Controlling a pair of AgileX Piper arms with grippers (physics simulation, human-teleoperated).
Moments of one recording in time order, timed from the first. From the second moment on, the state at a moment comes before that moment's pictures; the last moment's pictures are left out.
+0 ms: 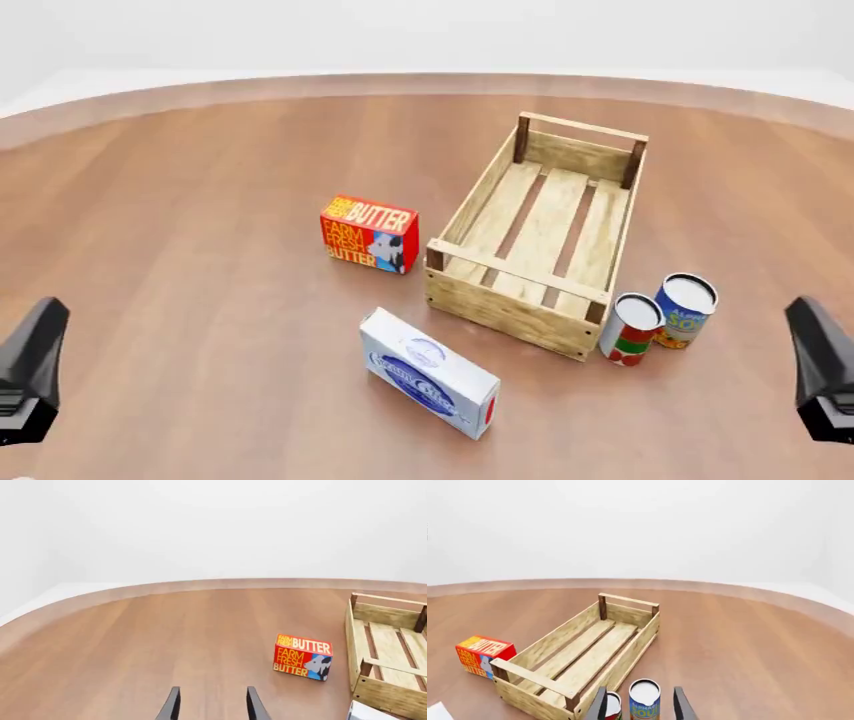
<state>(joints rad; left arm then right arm) 0.00 0.00 0.00 0.00 0.00 0.00 0.00 0.00 0.00 0.00</state>
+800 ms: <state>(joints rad) 0.00 0.00 0.00 0.00 0.00 0.30 0.48 -0.12 -0.15 -0.15</state>
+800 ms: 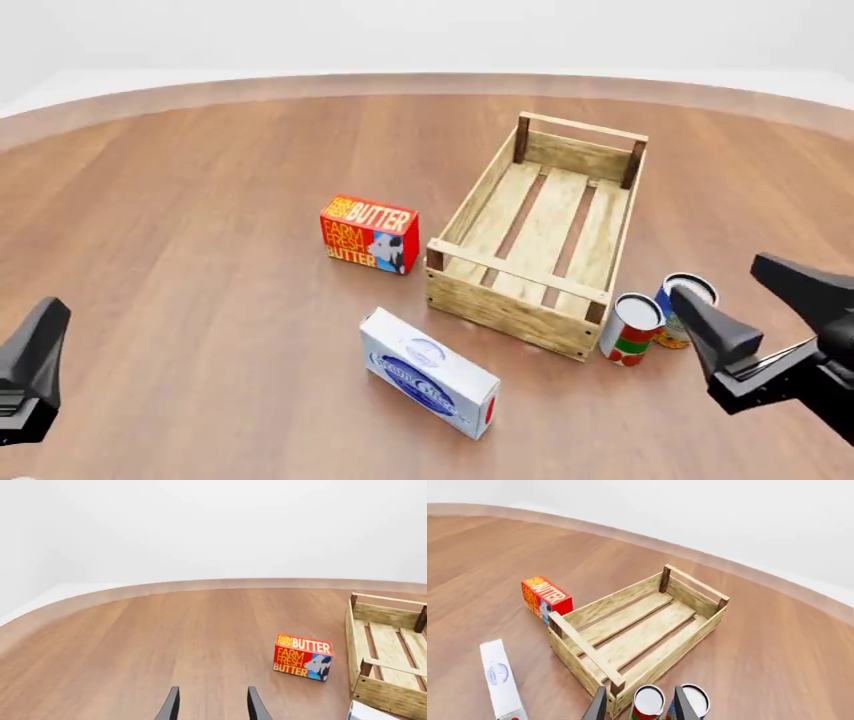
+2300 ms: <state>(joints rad) 0.00 0.00 0.00 0.00 0.00 1.05 1.23 -0.61 -0.21 0.04</state>
